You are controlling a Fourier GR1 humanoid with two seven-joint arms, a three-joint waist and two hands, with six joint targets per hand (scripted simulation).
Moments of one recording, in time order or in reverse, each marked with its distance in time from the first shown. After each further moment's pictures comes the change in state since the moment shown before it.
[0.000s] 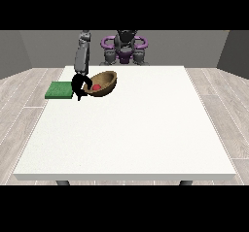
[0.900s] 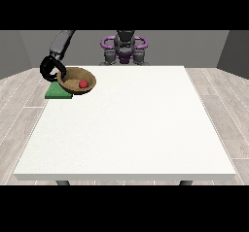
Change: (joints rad) left arm 0.120 0.060 0.065 0.185 -0.010 -0.056 -0.083; right arm -0.043 -0.306 0.131 -0.087 0.119 -0.072 0.549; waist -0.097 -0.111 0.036
